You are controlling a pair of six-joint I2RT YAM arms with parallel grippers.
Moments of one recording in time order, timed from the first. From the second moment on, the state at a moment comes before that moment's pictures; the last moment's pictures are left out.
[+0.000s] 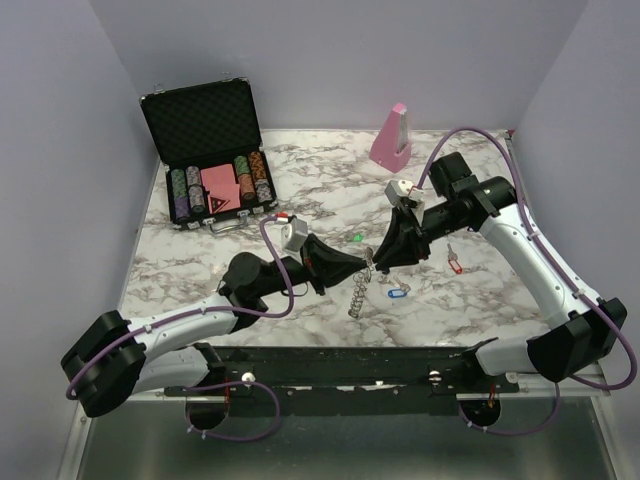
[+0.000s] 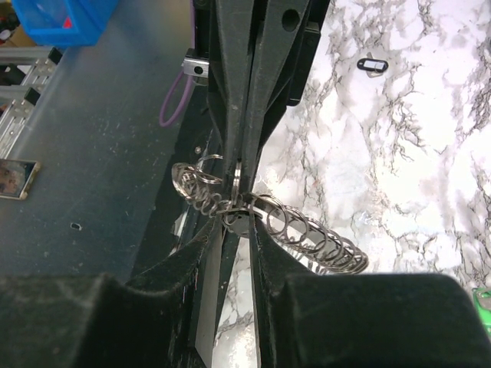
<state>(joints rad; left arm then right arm) -0.88 1.12 0.48 1.01 0.45 -0.53 0.42 1.37 1.40 -1.22 -1.27 -0.96</state>
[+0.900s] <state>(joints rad) -0.88 1.17 0.49 1.05 0.49 -0.53 0.42 1.37 1.38 -1.18 -1.30 -0.91</state>
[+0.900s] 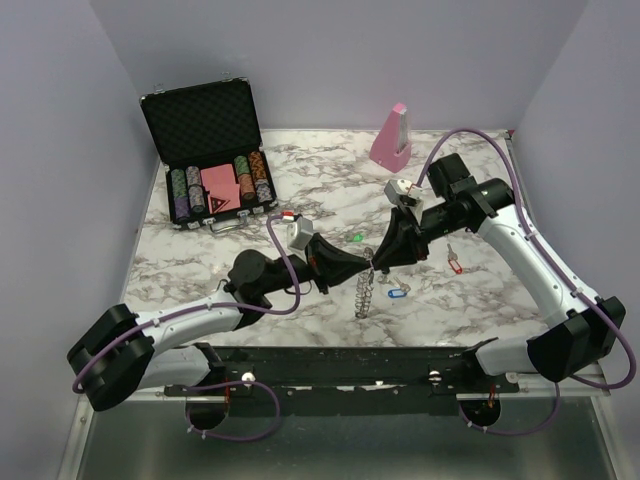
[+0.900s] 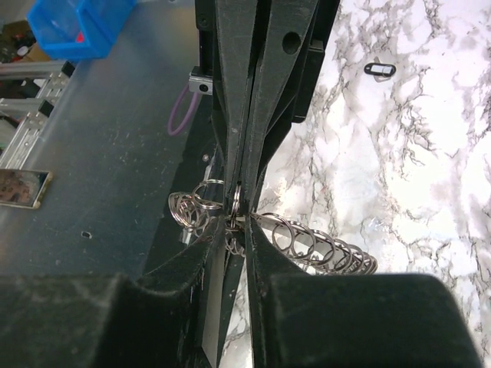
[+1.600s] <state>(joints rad) -0.82 1.06 0.50 0.94 0.52 -0.49 0.42 1.37 1.37 -1.16 -1.22 -0.88</state>
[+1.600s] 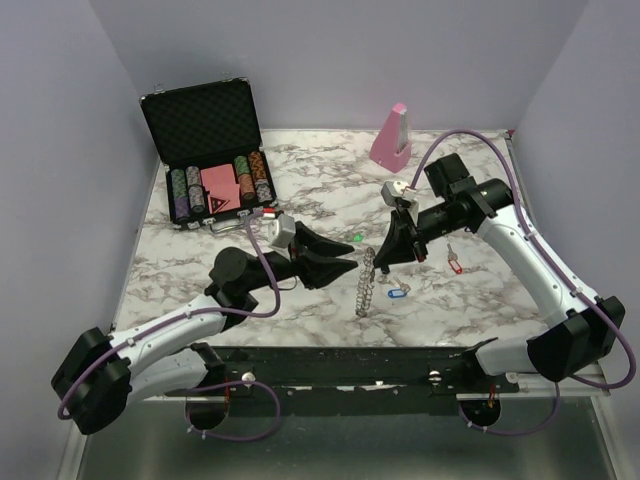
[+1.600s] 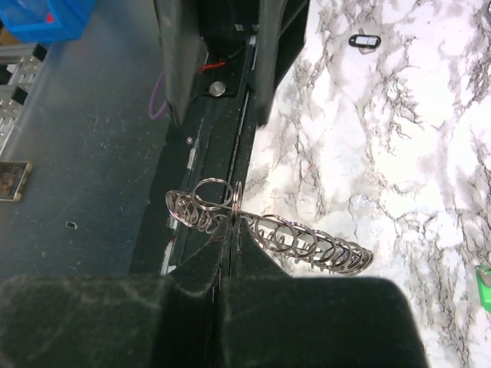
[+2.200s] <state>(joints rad) -0.77 1.05 0.76 0.38 0.73 -0.07 0.42 1.40 1.42 -1.28 -1.16 -1.02</state>
